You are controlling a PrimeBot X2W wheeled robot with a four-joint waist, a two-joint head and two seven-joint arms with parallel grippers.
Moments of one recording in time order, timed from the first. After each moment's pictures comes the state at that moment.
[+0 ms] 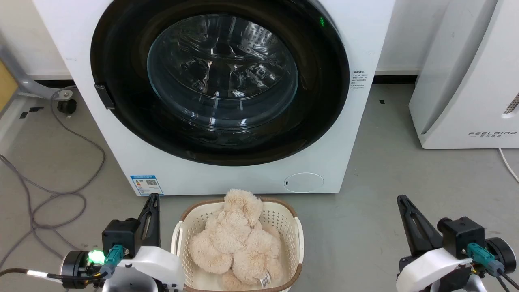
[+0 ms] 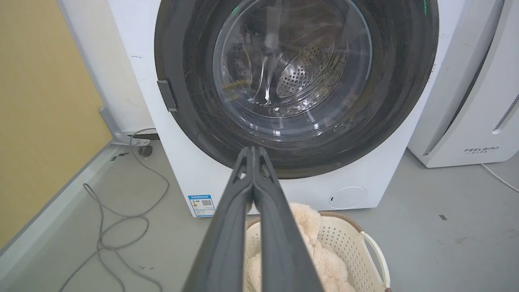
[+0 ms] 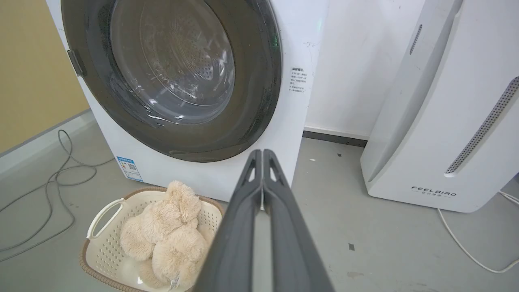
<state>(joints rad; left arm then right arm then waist) -0.02 0.05 0.00 0.00 0.00 0.00 0.00 -0.01 -0.05 0.00 0.00 0.01 0.13 0.00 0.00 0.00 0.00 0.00</state>
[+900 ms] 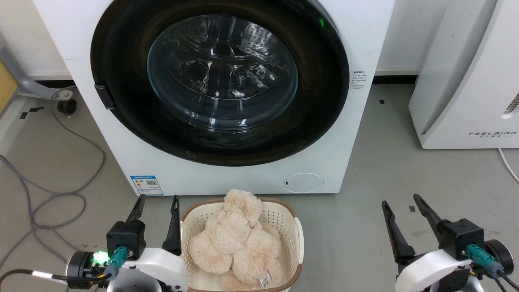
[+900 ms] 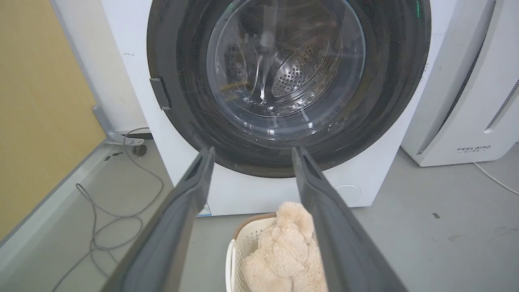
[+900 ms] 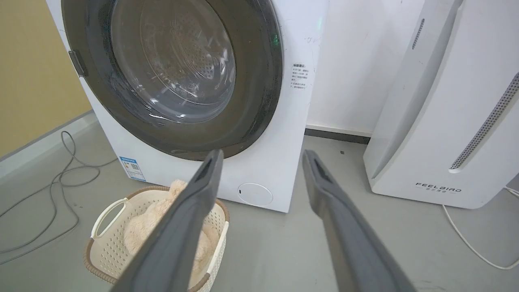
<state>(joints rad) -0.02 0.05 -0.02 0.02 -0.01 0.01 -0.02 -0.01 -0.05 0.00 0.02 0.02 0.13 -0.01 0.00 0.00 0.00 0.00</state>
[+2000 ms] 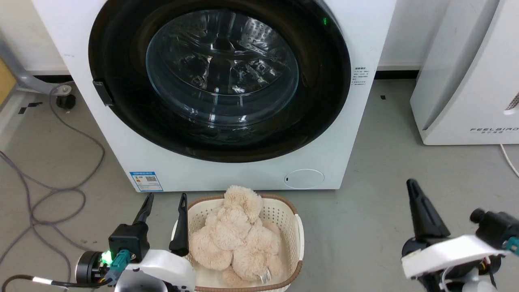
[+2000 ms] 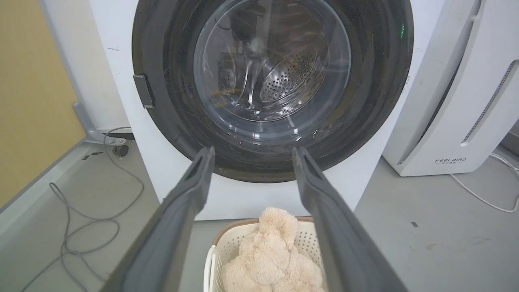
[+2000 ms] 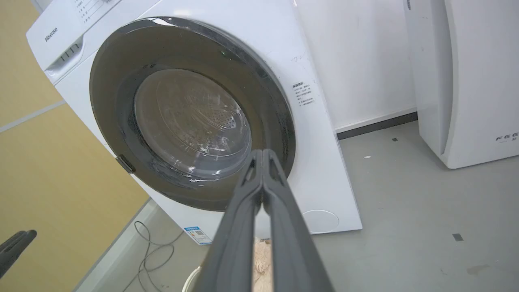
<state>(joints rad) -0.03 0.05 -0.05 0.05 -0.08 0.01 -0.08 -0.06 -0.05 0.01 0.06 0.49 0.13 -0.07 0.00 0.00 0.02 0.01</state>
